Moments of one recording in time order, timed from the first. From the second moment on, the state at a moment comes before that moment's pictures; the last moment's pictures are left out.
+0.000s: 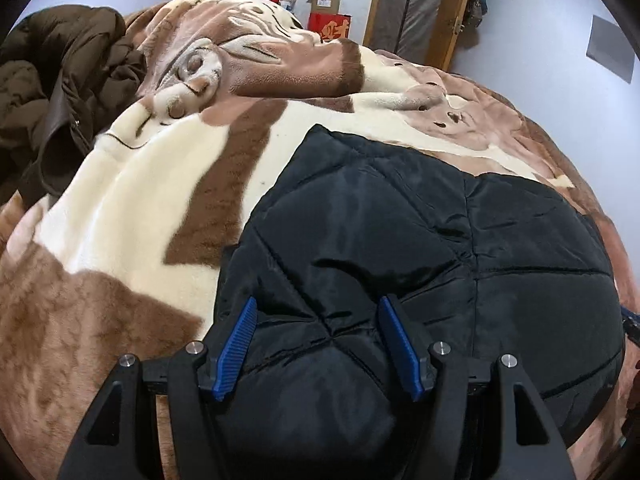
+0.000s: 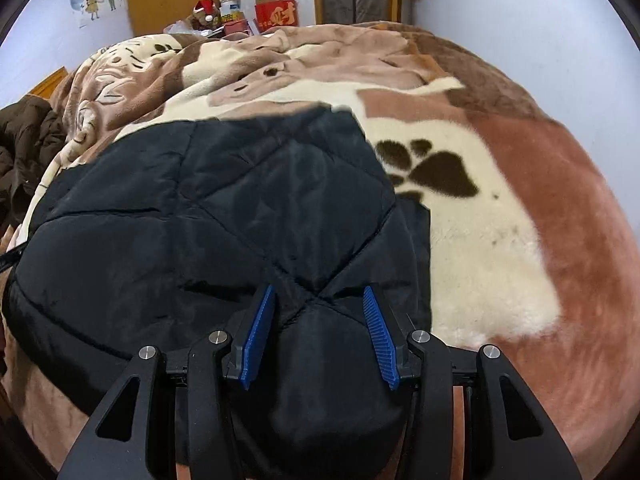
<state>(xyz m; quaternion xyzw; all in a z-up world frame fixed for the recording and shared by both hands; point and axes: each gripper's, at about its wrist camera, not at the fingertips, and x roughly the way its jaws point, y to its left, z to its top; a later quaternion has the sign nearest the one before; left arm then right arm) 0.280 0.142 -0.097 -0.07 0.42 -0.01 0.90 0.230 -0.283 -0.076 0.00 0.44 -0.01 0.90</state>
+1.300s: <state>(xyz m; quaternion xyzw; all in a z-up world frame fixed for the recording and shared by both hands) 0.203 0.126 -0.068 -0.06 0.42 -0.01 0.90 0.168 -0.284 -0.059 0.01 0.45 0.00 0.89</state>
